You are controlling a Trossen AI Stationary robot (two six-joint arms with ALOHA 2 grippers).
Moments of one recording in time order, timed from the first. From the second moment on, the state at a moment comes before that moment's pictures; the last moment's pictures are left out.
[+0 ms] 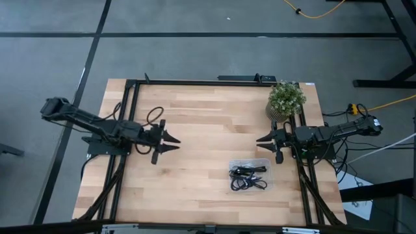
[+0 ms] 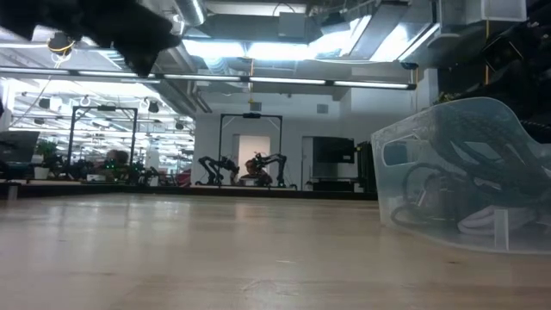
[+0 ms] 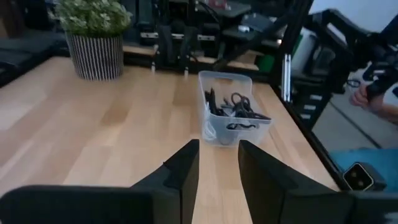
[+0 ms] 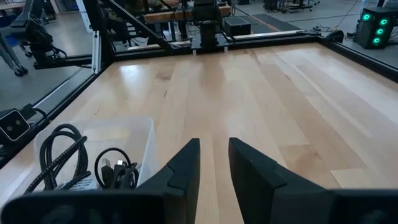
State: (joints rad) left arm -0.24 0.80 0.38 0.26 -0.17 -0.20; right arm 0.21 0.26 0.01 0.05 0.16 0.15
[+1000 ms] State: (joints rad) left arm -0.18 0.46 0.01 0.37 -0.19 -0.11; right arm 0.21 0.26 0.01 0.05 0.16 0.15
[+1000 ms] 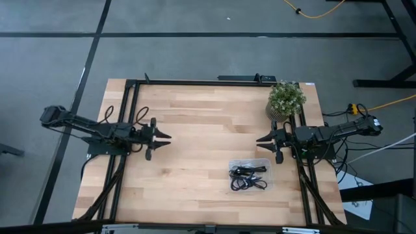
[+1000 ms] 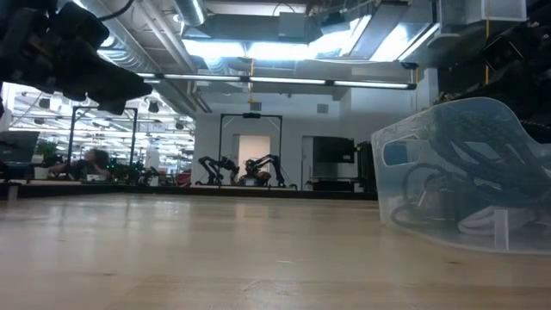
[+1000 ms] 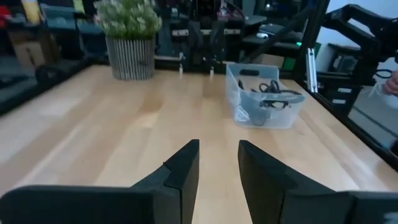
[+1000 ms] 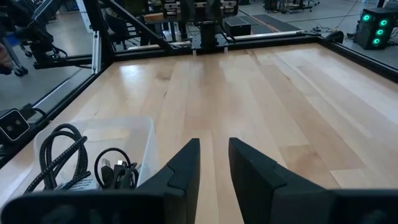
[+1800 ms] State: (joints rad) left arm -0.08 0.41 0.01 0.22 -0.23 -0.18; right arm 0.21 0.26 0.01 0.05 0.16 0.13
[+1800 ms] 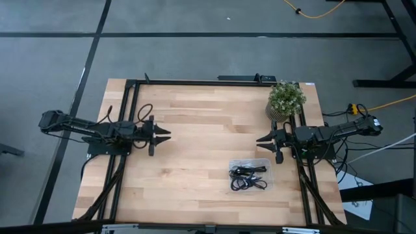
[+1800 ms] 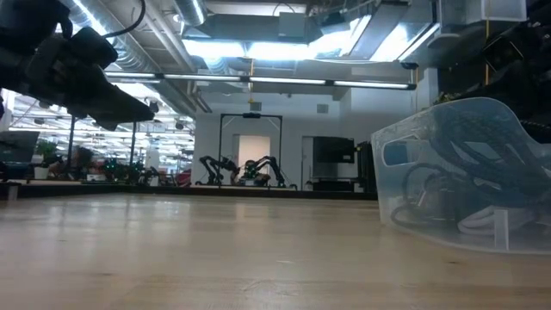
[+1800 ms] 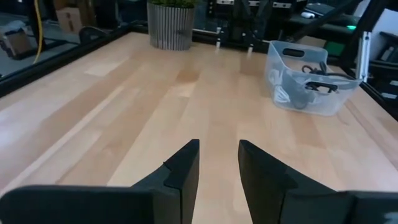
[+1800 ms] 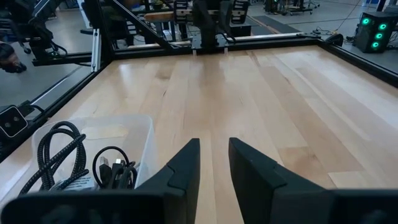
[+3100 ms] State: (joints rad) left arm -0.21 0.41 0.01 0.23 -0.30 -0.19; right arm 0.21 0.26 0.01 0.06 0.16 0.14
